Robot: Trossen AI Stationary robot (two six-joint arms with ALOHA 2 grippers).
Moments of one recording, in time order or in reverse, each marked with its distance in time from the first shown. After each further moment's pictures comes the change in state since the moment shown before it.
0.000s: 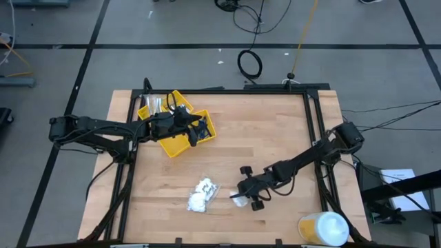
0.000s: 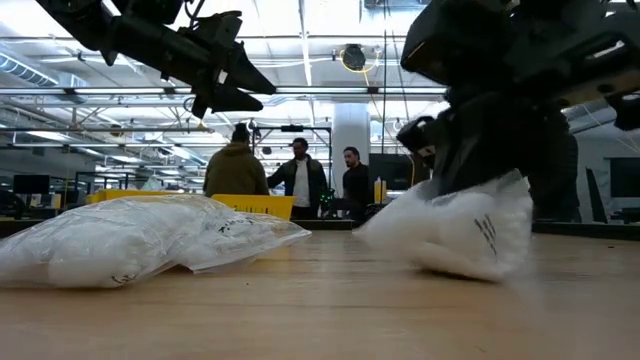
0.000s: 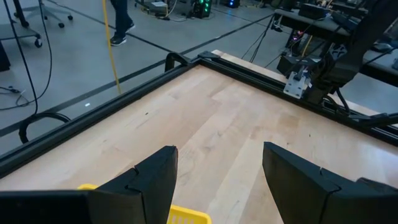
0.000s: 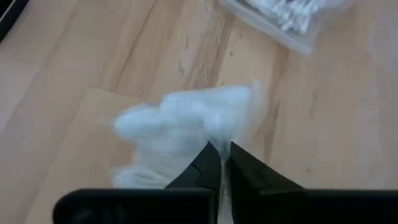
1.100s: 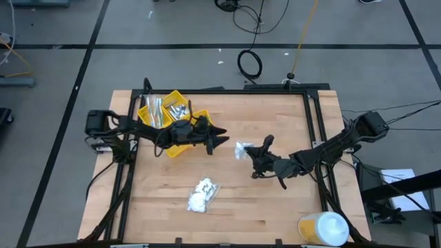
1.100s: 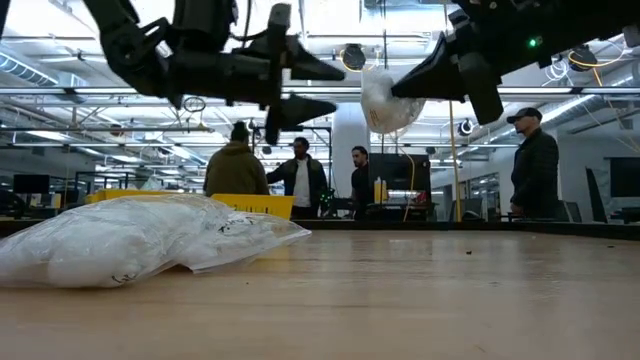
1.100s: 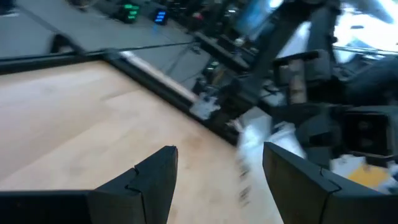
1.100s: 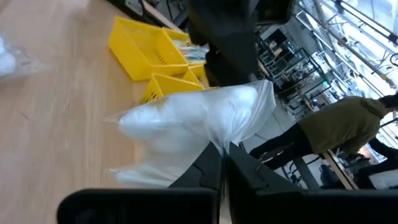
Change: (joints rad) left arm -0.056 0.473 0.079 0.608 0.242 -0.261; right arm -0.009 -0.346 -0.310 0.514 0.887 -0.651
